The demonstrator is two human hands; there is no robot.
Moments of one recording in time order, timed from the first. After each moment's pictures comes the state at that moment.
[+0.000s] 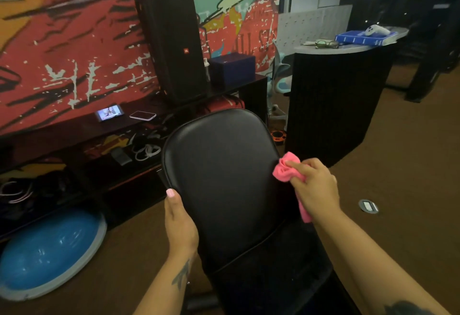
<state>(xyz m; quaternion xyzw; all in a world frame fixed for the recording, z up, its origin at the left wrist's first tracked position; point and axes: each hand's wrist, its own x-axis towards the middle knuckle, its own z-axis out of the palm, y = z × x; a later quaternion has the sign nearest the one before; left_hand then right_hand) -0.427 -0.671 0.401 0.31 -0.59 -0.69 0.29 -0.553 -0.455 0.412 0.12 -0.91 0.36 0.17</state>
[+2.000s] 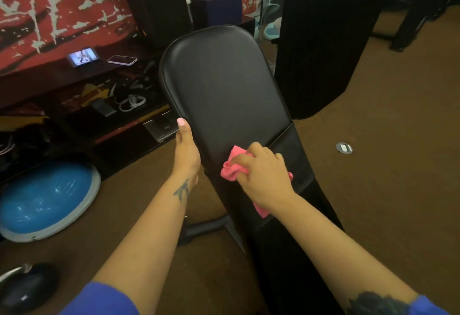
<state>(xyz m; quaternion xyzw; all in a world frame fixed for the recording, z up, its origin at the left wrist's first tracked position) -0.398 -0.673 0.383 0.28 -0.63 -0.71 0.14 -0.390 -0.508 0.380 0.27 -0.94 0.20 0.08</state>
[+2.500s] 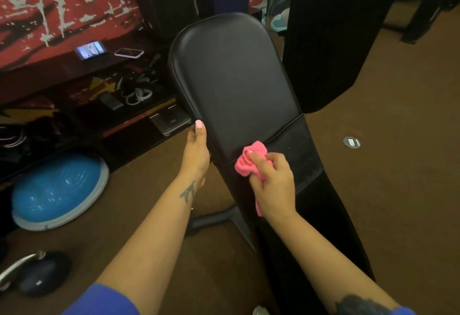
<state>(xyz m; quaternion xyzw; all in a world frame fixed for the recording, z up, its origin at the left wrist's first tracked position) -0.379 -0.675 0.368 0.26 -0.69 -0.67 0.10 -0.365 -0.512 0.323 0.16 -0.88 0.41 0.15</state>
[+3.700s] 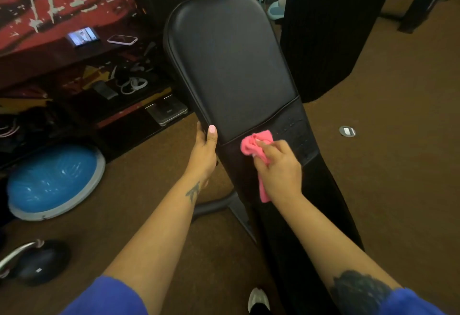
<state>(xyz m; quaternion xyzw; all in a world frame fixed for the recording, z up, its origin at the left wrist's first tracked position) -0.348 -0.655 0.348 0.21 -0.70 -0.68 0.04 -0.358 -0.498 0.320 0.13 -0.91 0.36 0.18</state>
